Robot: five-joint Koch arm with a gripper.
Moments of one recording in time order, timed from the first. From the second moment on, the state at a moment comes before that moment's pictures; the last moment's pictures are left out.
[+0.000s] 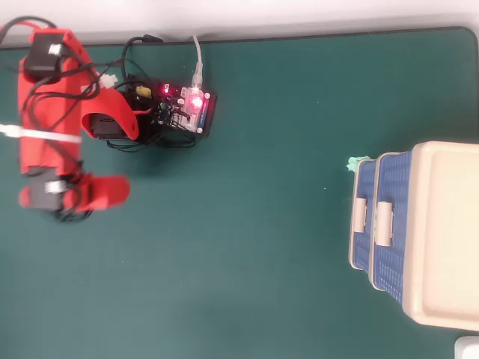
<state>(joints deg) -12.1 117.6 119.4 91.8 84.5</state>
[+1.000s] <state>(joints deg) -6.2 132.0 142.6 86.4 84.4</state>
